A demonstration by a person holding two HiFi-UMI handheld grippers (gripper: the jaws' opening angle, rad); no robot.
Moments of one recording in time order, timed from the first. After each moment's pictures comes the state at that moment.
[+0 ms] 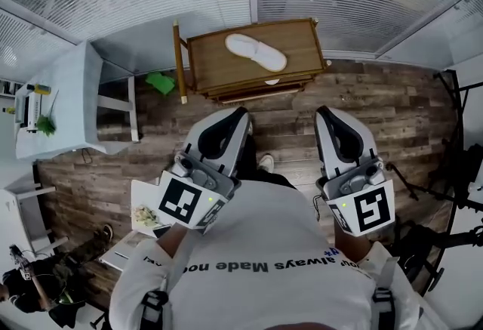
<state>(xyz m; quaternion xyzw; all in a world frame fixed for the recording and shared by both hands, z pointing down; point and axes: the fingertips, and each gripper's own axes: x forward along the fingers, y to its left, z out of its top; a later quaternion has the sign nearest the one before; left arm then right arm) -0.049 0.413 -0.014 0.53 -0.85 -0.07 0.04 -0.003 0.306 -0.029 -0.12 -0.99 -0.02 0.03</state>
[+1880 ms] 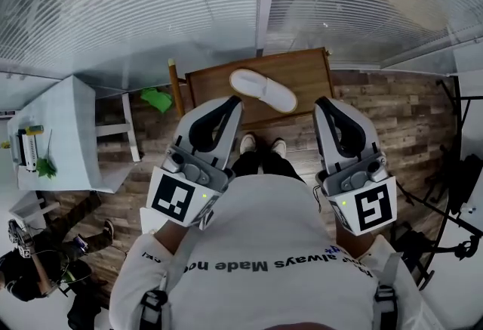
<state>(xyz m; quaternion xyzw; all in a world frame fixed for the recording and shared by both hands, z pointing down) -0.311 0.359 -0.005 0.54 -0.84 -0.06 0.04 -0.262 0.254 -0.021 -0.12 -0.99 -0.03 0.04</state>
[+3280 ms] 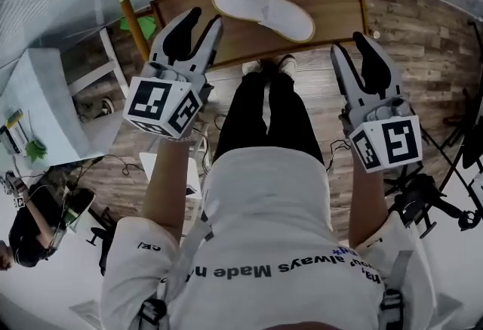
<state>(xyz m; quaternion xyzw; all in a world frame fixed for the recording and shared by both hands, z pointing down) -0.398 0.347 0.299 0.49 -0.83 -0.02 0.27 -0.277 0.176 0.264 -0.06 -0.96 0.08 0.25</state>
